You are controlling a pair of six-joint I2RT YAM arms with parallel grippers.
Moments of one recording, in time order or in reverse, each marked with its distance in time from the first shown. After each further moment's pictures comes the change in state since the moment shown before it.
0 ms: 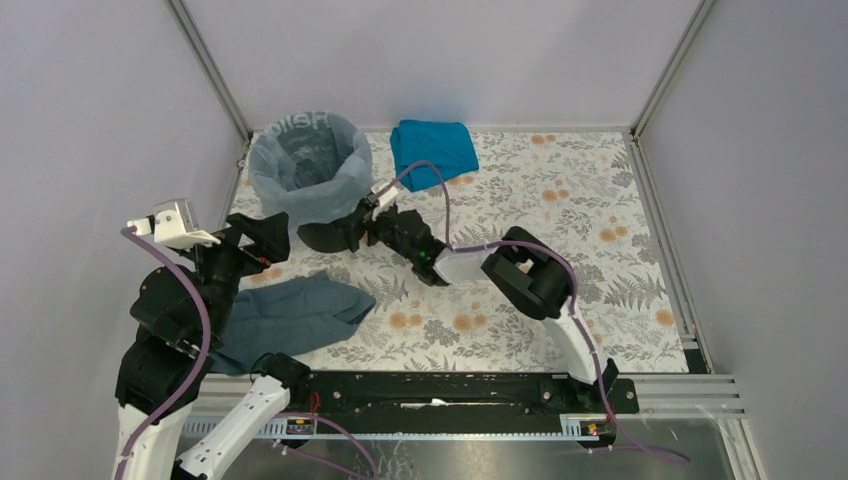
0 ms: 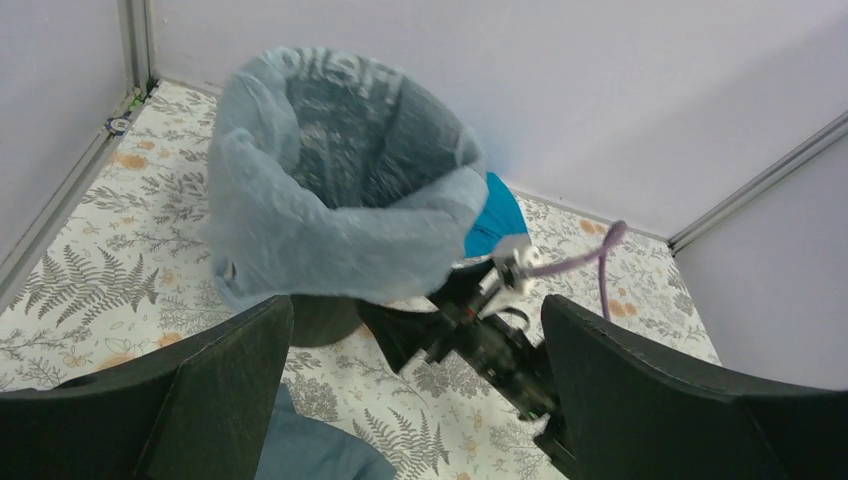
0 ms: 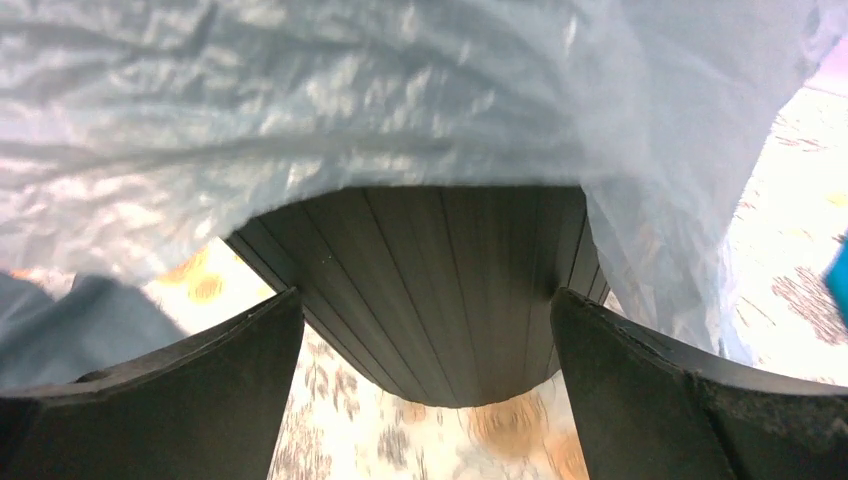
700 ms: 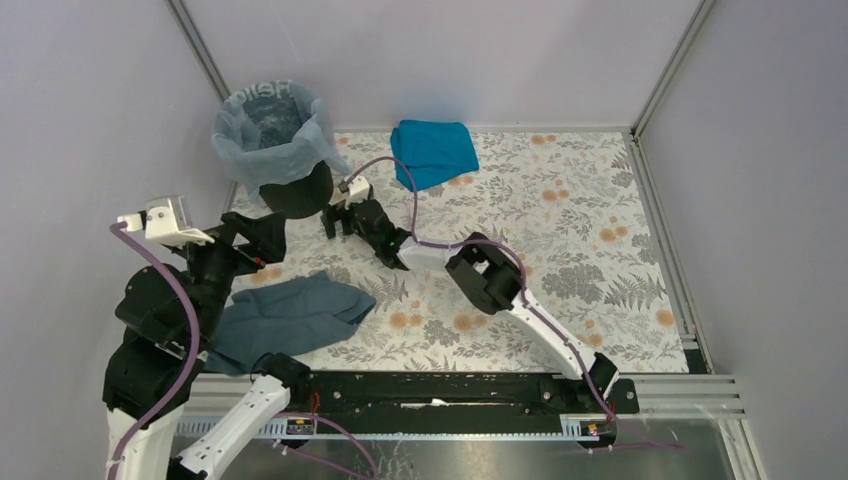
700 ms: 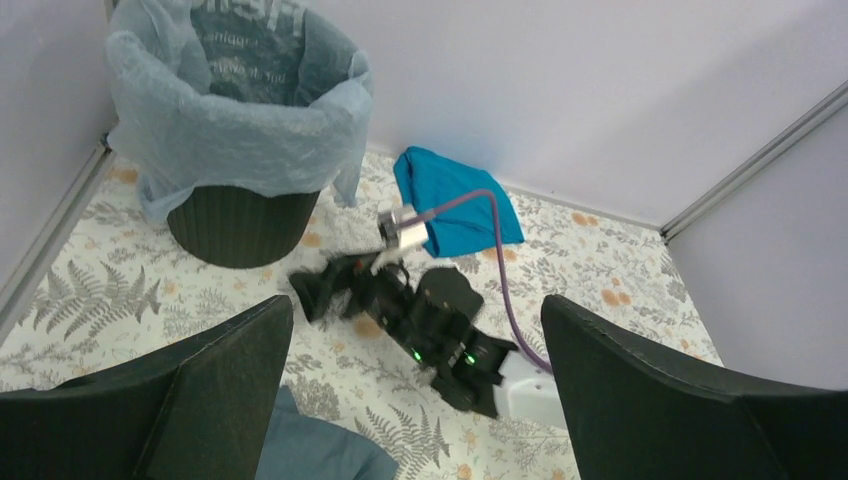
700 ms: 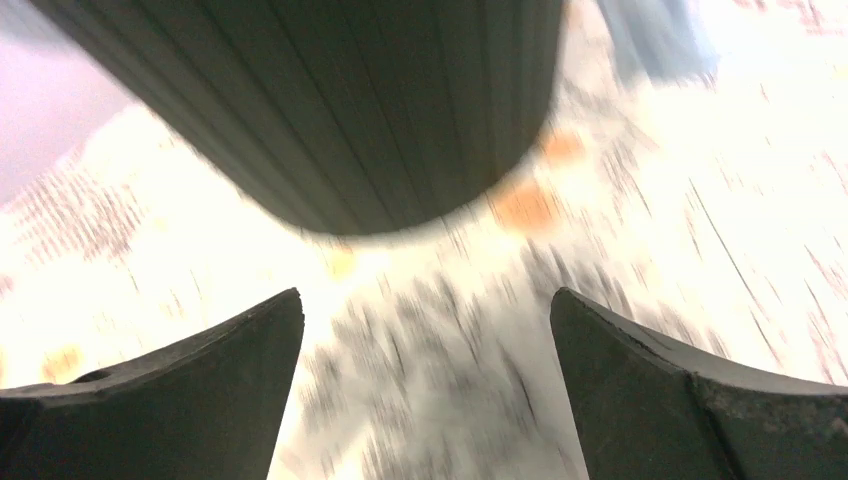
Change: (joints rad) left arm 0.000 0.026 0.066 -0.058 0.035 0.023; right arm -0.001 0.636 0.981 -0.385 0.141 0.082
